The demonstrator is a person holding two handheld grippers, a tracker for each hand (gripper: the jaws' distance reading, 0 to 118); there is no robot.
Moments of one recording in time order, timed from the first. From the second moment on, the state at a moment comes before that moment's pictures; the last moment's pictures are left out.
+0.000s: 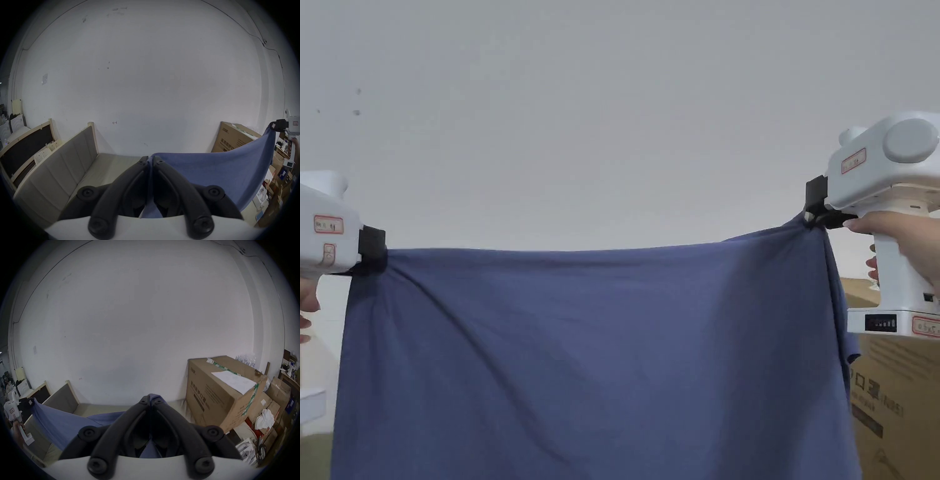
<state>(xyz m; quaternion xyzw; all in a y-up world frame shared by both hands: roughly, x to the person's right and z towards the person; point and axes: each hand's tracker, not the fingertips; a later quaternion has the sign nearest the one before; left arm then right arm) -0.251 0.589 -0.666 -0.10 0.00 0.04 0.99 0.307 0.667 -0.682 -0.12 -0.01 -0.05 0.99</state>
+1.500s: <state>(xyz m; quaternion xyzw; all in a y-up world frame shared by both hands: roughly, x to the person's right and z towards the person) -0.283 0.120 -0.317 -0.46 -0.12 0.06 0.88 0.367 0.120 -0.303 -0.53 0.03 -0.08 0.85</state>
